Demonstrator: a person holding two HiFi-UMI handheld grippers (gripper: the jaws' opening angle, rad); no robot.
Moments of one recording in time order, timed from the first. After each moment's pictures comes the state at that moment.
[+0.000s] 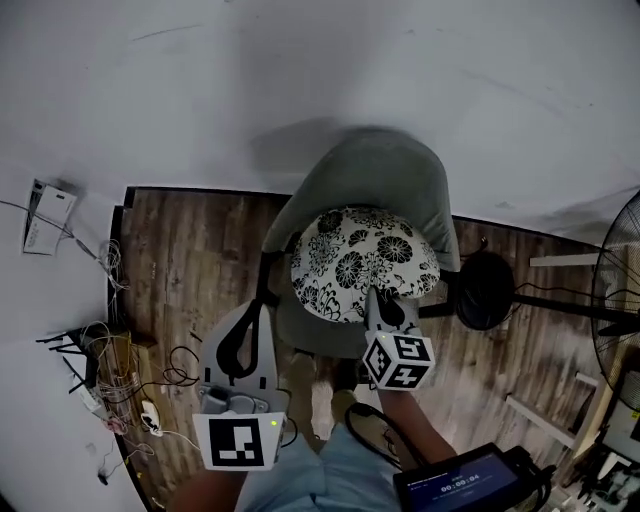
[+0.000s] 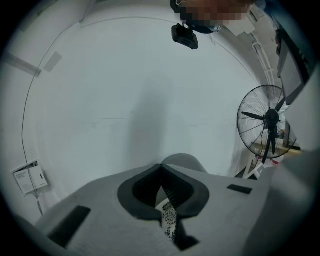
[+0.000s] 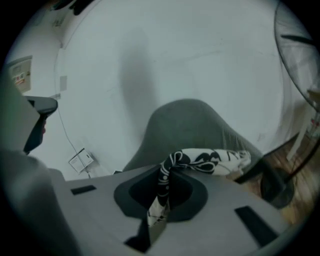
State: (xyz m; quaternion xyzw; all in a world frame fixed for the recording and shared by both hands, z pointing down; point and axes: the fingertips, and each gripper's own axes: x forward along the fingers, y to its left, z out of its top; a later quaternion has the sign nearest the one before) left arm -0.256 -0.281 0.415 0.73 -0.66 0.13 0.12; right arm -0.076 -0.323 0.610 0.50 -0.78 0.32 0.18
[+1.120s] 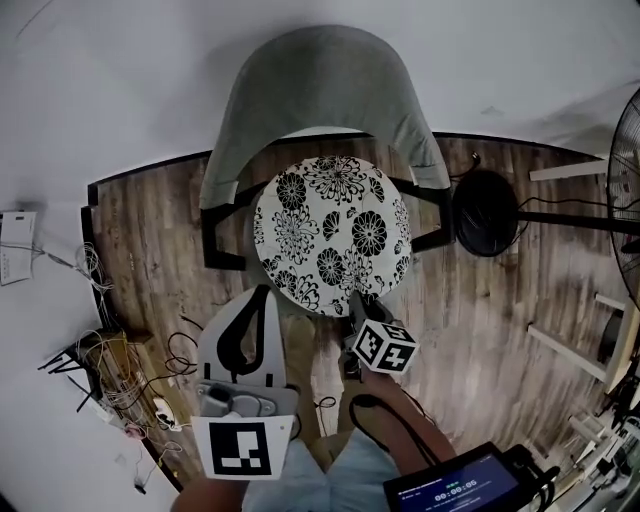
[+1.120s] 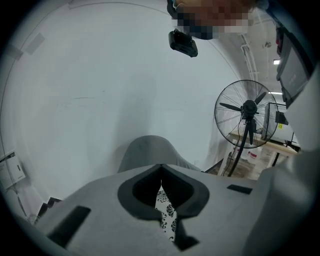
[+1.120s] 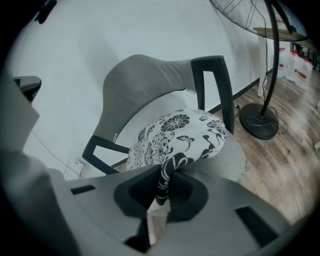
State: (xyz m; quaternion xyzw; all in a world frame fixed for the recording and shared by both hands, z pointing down) left arm -0.153 -0.242 0.491 0.79 -0.57 0.16 0.15; right arm -0.003 -0.159 0.784 0.54 -0.64 0.51 0.17
